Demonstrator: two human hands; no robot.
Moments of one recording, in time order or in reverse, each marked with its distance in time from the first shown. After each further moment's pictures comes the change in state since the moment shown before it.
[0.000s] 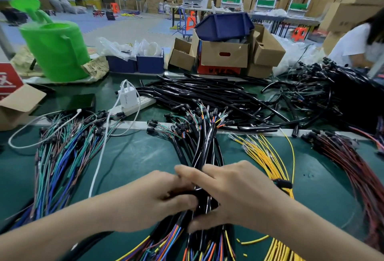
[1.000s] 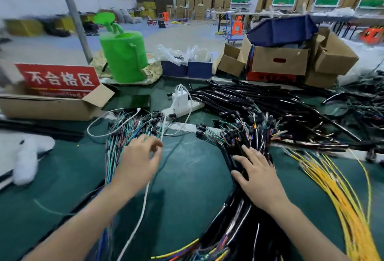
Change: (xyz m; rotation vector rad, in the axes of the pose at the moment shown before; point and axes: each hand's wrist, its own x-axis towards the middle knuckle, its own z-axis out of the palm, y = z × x) left_hand -0.034 -0.127 -0.059 0.607 0.969 -0.304; right_hand 0.054 0.033 0.127 0.278 -0.089 0.606
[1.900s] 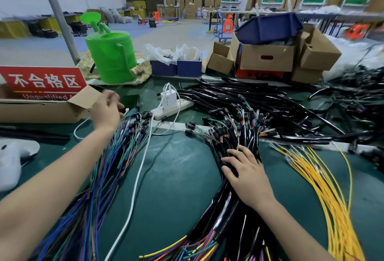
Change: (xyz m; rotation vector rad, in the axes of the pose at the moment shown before) left_hand 0.121 -0.067 0.001 -0.344 0.346 -0.368; right_hand -0.008 0.002 0.004 0.127 0.070 0.026
